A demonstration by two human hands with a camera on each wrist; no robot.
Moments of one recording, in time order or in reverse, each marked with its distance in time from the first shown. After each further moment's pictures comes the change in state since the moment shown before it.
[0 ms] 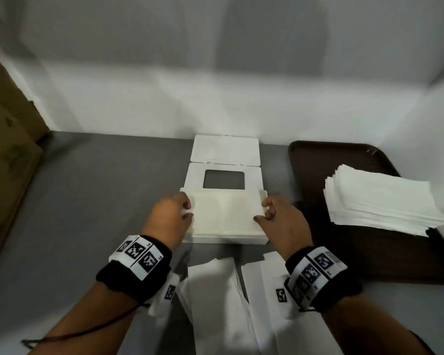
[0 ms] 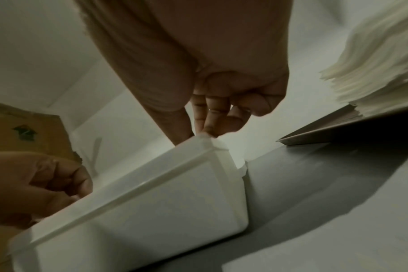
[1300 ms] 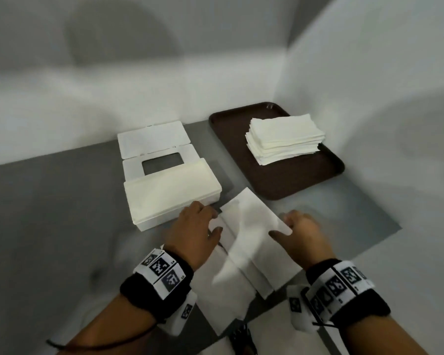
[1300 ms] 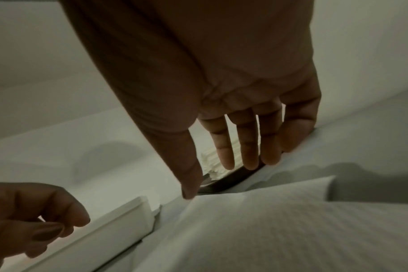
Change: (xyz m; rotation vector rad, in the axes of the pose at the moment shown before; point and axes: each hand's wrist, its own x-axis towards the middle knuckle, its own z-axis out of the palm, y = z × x) left_hand -0.089 0.045 0.043 0.064 -0.305 0.647; right_hand -0.180 0.059 -0.026 -0.154 0.168 0.535
